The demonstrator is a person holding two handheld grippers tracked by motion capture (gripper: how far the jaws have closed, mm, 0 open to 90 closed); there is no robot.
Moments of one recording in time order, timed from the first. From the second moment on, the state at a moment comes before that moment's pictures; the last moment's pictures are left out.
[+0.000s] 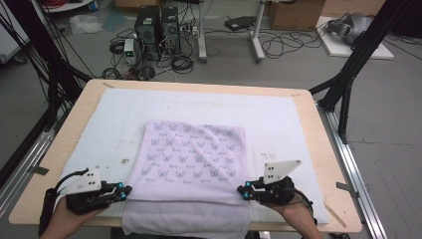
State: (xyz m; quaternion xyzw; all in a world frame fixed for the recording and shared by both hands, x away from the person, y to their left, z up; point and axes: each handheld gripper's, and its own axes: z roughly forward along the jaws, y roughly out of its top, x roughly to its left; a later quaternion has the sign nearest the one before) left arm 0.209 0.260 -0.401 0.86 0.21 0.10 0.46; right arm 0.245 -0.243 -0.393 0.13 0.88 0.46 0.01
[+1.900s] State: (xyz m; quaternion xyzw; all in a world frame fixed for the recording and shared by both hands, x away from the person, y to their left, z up) left arm 0.325 0.225 -0.403 0.82 0.26 0.13 0.48; right arm 0.351 -0.240 -0.401 0.24 0.85 0.47 0.08
